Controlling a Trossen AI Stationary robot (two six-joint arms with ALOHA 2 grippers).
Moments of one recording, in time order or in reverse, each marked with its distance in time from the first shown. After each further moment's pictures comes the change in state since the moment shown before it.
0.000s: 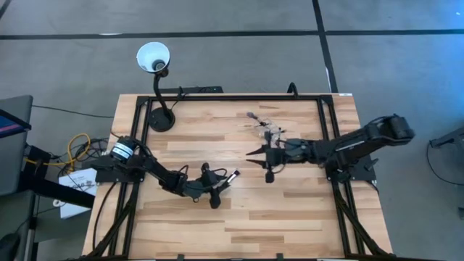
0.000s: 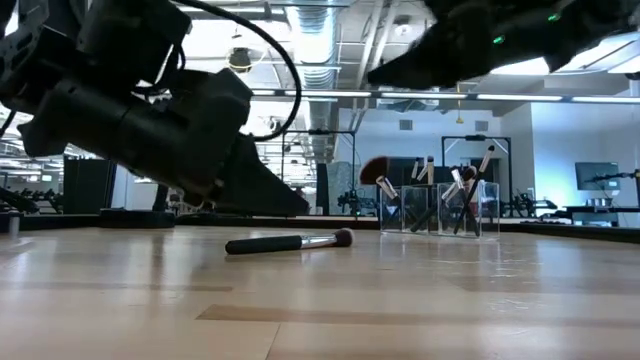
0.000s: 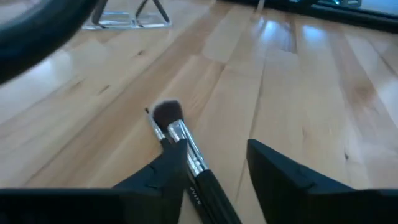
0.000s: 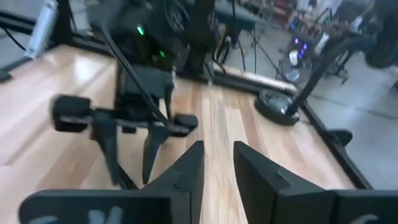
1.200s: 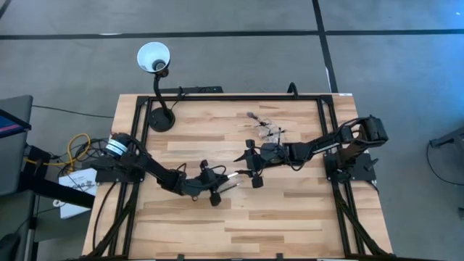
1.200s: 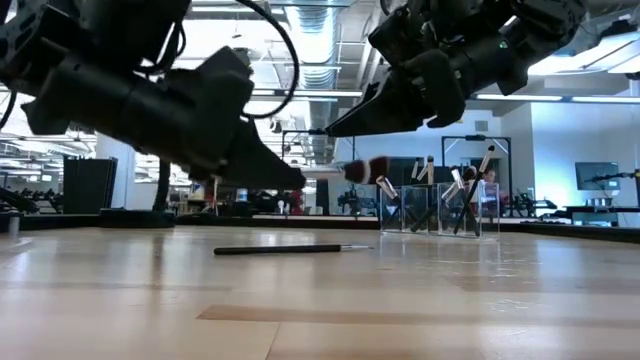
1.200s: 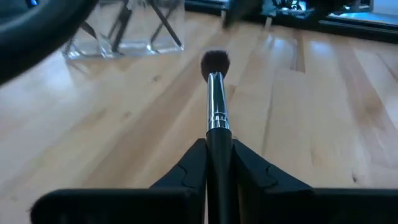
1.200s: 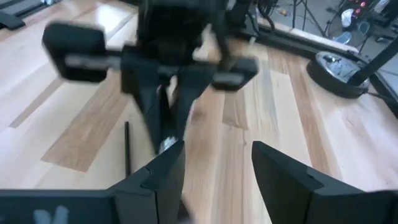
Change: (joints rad) left arm 0.005 -0.070 -0.001 -0.047 -0.056 0.054; right arm -0.031 0.306 0.177 -0.072 -0.129 0.002
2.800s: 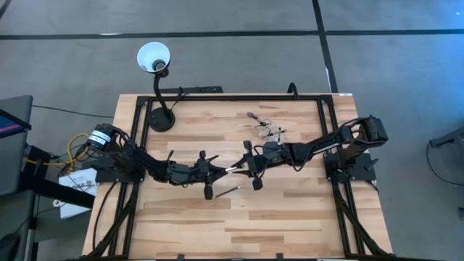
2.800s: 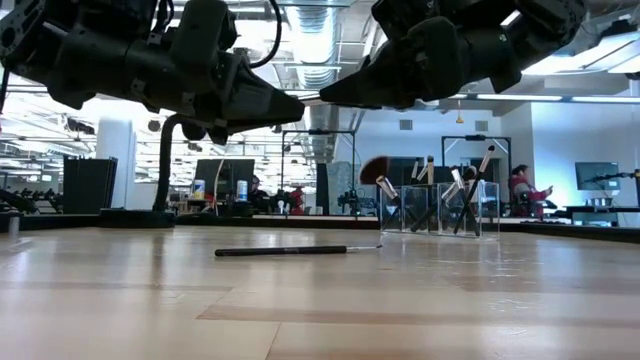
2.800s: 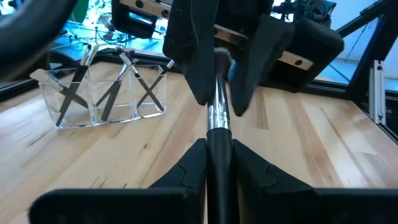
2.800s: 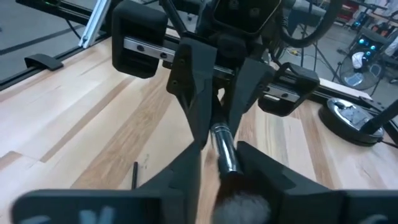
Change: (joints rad) left arm 0.077 -0.208 -0.111 0.163 0.170 0.167; right arm 0.007 0.001 0.000 0.131 -0.097 -0.029
